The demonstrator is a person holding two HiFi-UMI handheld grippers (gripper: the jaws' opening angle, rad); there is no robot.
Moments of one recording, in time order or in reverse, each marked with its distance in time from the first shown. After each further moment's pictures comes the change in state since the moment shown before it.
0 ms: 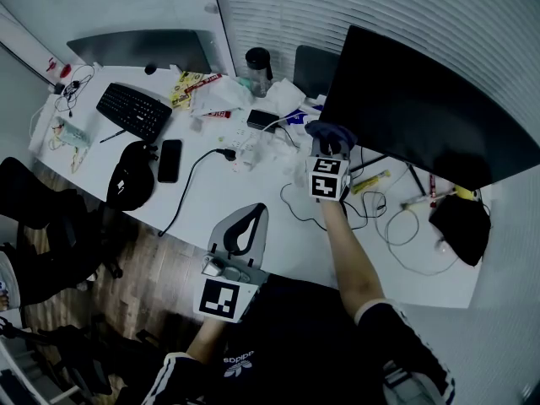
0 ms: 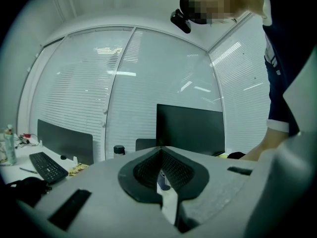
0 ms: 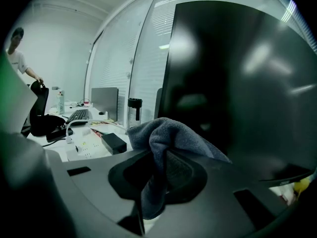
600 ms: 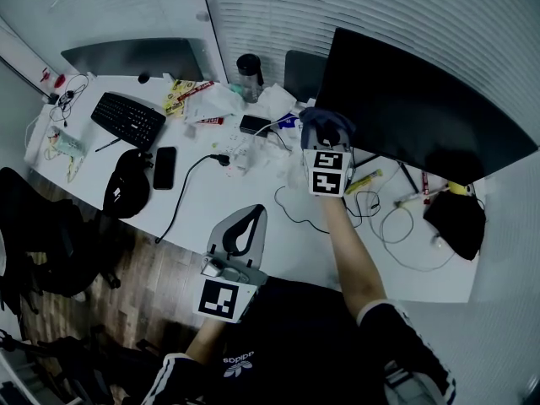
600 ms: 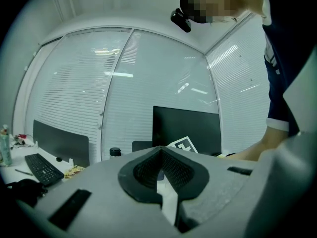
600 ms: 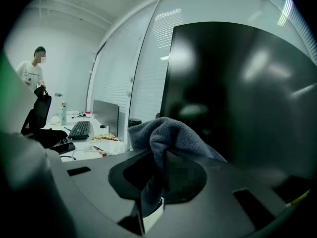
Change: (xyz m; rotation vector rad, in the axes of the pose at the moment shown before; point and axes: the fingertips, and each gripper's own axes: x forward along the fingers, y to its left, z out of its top) left arm -0.001 -0.008 0.005 0.004 -0.020 -0.036; right arm -0.026 -0.010 0.067 -0.003 -0.116 0.016
